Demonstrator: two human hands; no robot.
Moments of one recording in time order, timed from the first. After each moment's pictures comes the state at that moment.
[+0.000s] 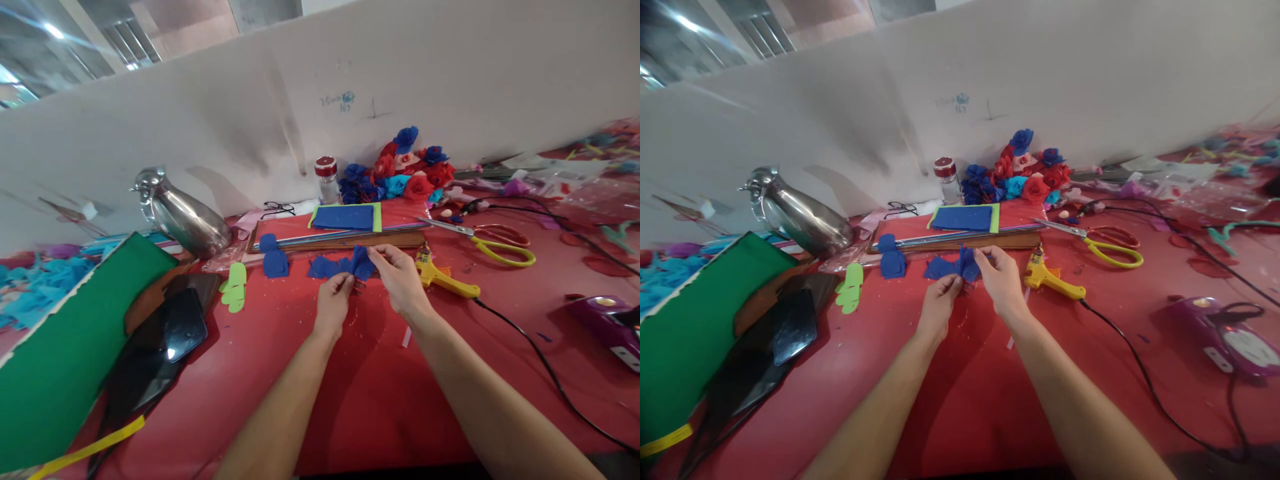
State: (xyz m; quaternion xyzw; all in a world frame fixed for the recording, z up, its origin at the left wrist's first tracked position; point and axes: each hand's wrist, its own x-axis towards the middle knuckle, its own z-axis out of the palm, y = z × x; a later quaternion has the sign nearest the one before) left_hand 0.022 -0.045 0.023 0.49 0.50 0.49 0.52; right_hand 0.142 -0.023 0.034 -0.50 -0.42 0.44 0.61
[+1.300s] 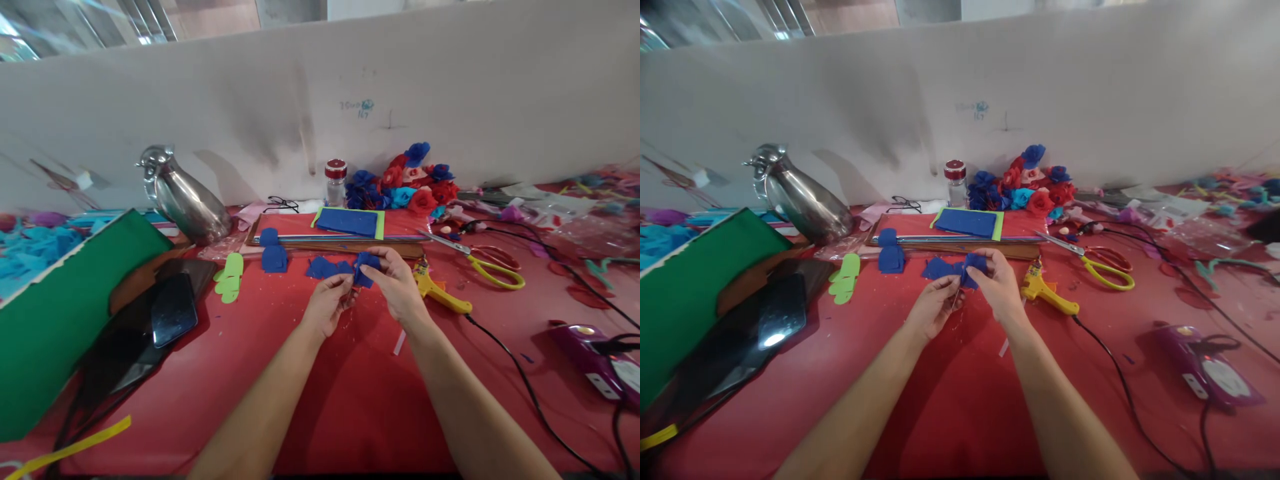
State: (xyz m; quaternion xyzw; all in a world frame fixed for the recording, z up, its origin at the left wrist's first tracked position) left_hand 0.016 -0.041 0.029 0.26 0.41 0.49 0.72; right_hand 0.143 -0.029 0.047 -0.46 -0.43 0.49 0.61
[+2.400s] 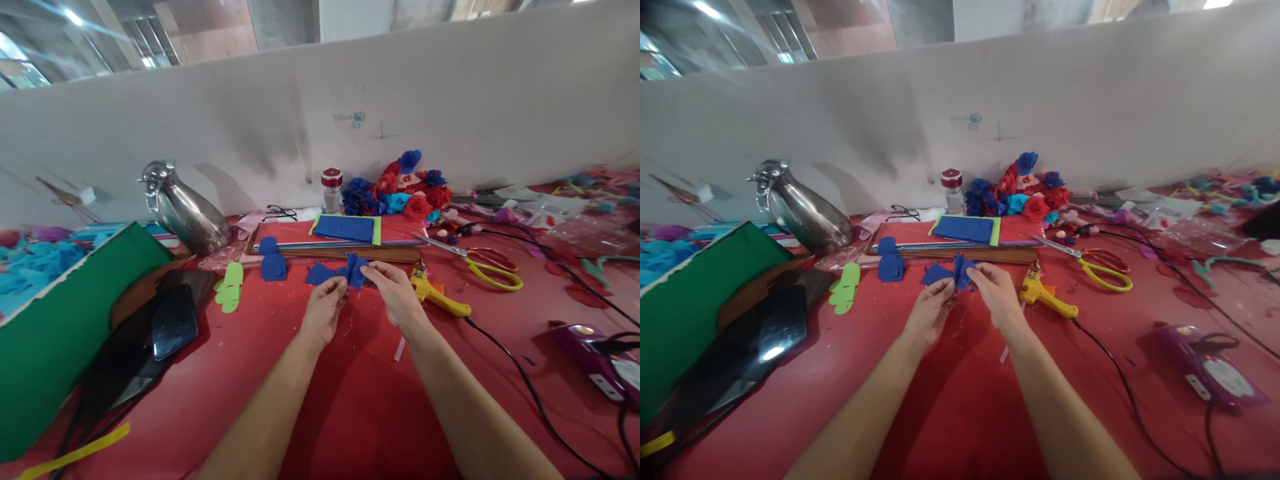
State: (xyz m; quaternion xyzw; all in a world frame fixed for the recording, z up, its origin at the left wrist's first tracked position) left_hand 0.017 -0.038 0.030 0.28 0.40 0.55 0.67; right_hand 0.142 -0.028 0.048 -0.47 -0.42 0.51 0.58
